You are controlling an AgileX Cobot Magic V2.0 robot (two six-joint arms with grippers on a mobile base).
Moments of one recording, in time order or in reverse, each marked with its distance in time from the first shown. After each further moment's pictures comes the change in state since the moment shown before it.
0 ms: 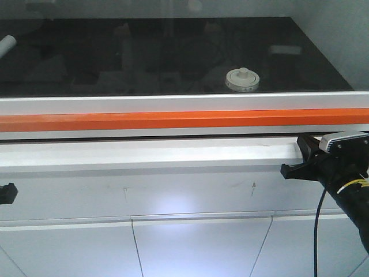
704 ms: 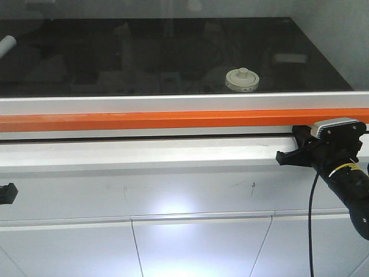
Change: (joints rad) left arm 0.000 0.000 0.000 0.000 0.000 0.000; right arm 0.000 0.086 -0.142 -0.008 0.044 -0.011
